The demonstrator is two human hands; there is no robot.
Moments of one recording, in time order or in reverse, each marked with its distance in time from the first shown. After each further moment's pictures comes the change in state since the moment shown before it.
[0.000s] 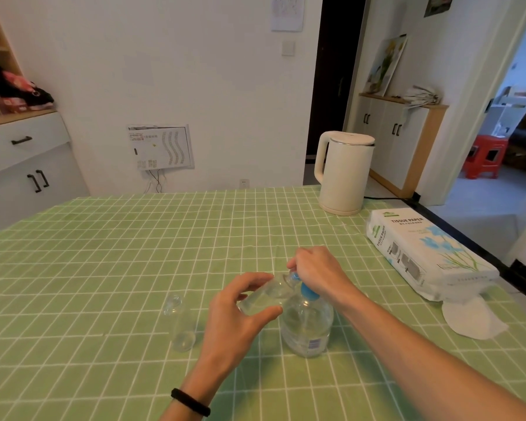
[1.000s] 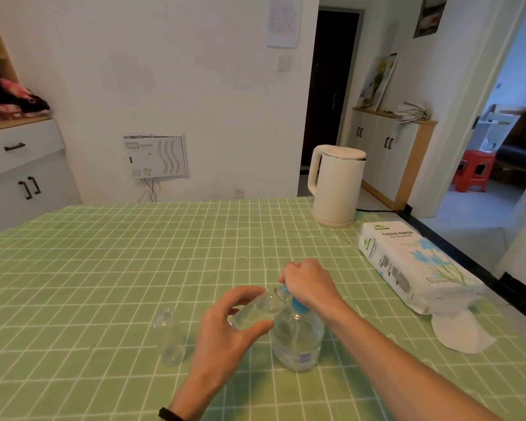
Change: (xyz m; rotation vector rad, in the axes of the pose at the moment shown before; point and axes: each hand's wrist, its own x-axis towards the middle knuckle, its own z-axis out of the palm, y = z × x) left_hand -0.001 -0.005 0.003 -0.012 0.011 -0.021; right_hand -0.003 -0.003 0.000 -0.052 0.022 0.024
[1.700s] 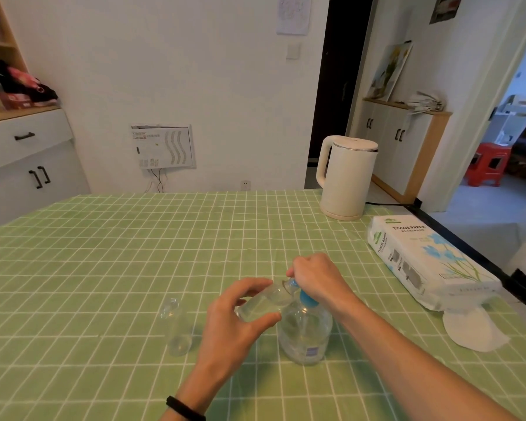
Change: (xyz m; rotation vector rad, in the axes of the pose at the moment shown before) left_hand 0.001 -0.001 -0.001 0.022 -0.003 0.019; right_hand 0.004 0.002 0.001 0.029 -0.043 0.031
